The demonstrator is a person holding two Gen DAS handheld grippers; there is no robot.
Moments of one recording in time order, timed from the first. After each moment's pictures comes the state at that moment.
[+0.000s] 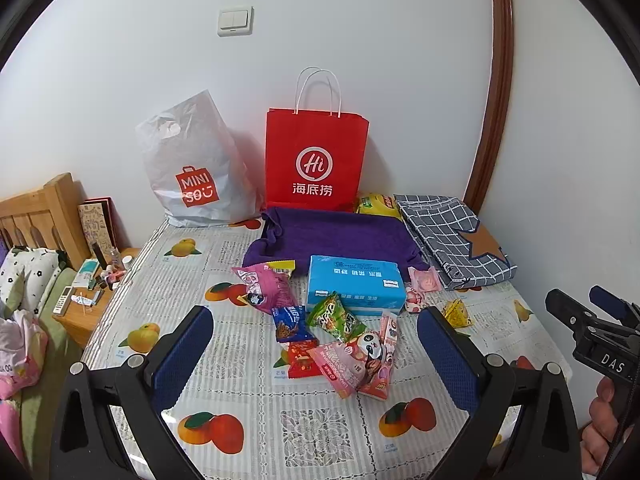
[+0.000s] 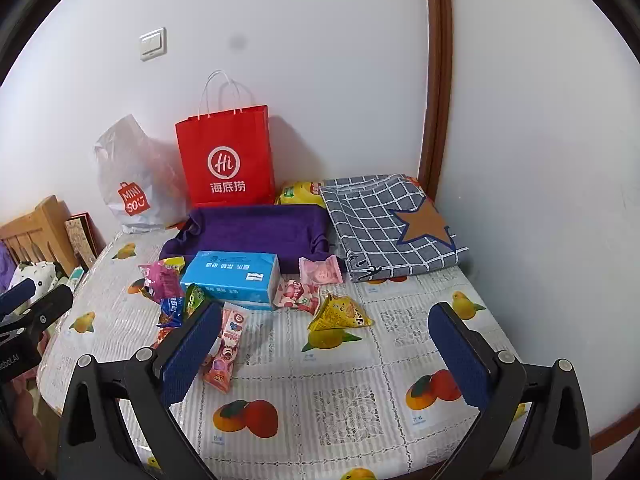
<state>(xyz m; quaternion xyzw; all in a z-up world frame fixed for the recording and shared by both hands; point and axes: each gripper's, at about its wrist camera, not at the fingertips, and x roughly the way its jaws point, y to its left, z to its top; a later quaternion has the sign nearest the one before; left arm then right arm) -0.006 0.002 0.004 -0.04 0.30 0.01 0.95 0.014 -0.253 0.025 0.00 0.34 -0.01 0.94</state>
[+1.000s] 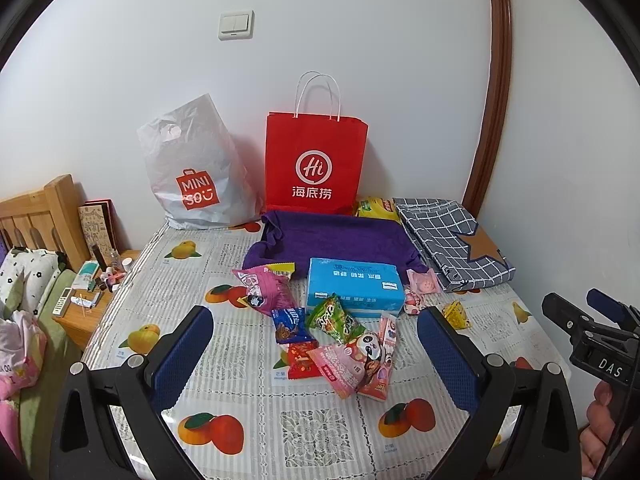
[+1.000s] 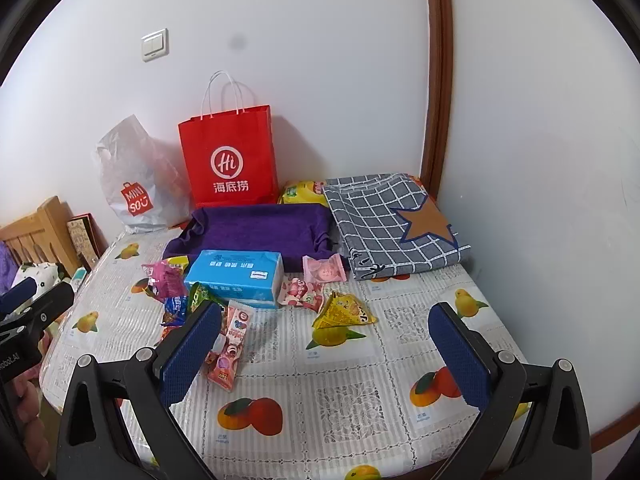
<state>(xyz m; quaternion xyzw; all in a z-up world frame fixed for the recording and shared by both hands) -0.012 0.003 0.004 -0.04 0.29 0.00 0.96 0.010 -0.252 0.022 0.00 0.33 0.00 0.94</state>
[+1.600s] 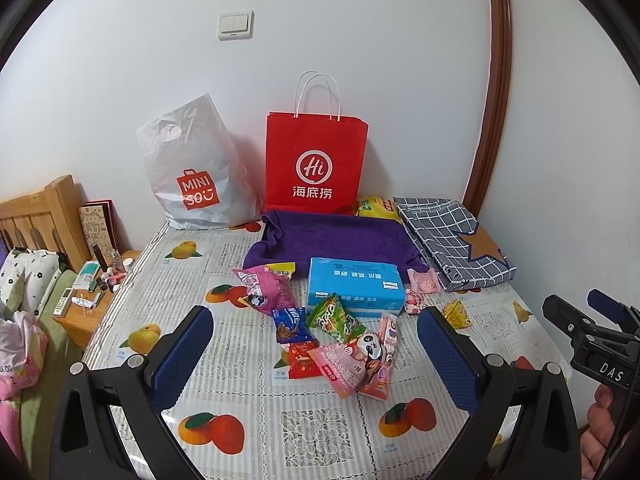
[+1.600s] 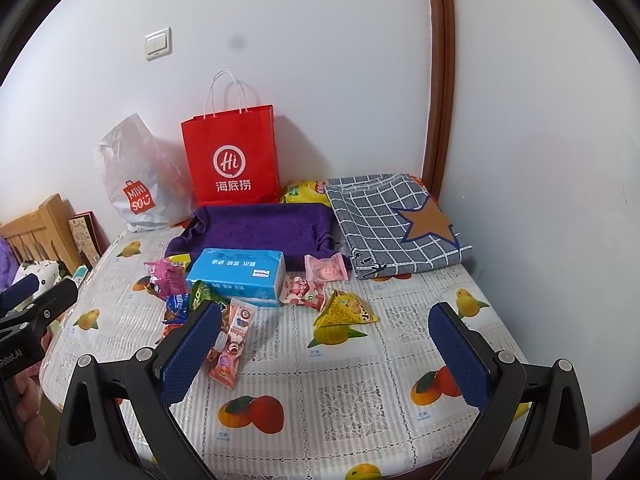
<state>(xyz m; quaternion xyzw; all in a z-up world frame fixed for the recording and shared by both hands) -0.013 0.004 0.004 -0.04 0.29 0.00 0.96 0.007 -0.252 0.023 0.00 0.33 0.00 0.94</state>
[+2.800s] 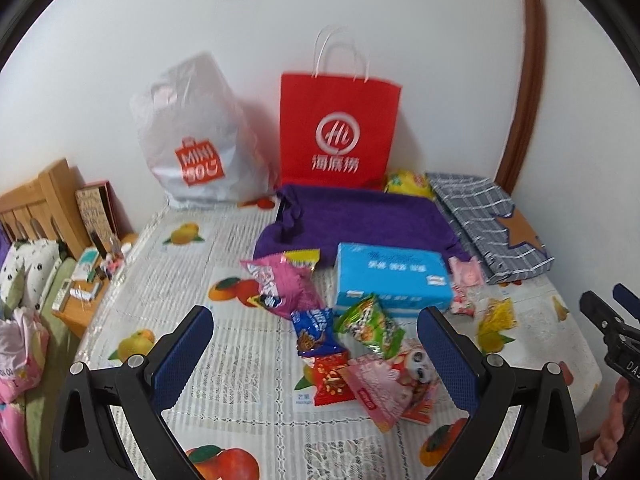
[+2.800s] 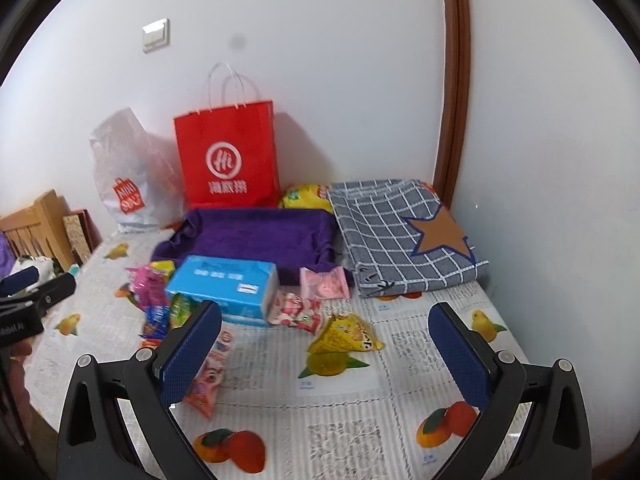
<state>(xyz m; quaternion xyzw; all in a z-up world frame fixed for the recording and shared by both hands) 0.070 0.023 -0.046 -0.04 0.35 0.03 0.94 0.067 -0.259 -0.018 -0.02 0.33 0.01 0.94</state>
